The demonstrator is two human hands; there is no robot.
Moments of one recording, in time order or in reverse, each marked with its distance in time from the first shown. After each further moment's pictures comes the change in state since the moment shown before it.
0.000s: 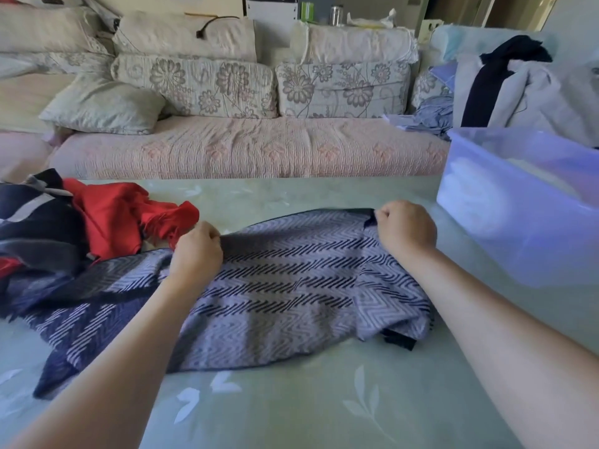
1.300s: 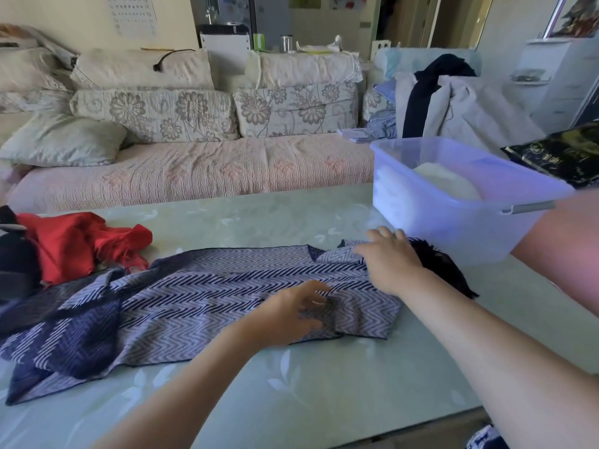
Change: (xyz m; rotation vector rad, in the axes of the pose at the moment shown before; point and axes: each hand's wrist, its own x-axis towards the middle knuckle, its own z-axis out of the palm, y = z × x) left_hand -0.158 0.161 0.064 -0.196 -0.764 0.624; right_hand -0.057 0.101 -0.077 -0.548 -0.324 -0.402
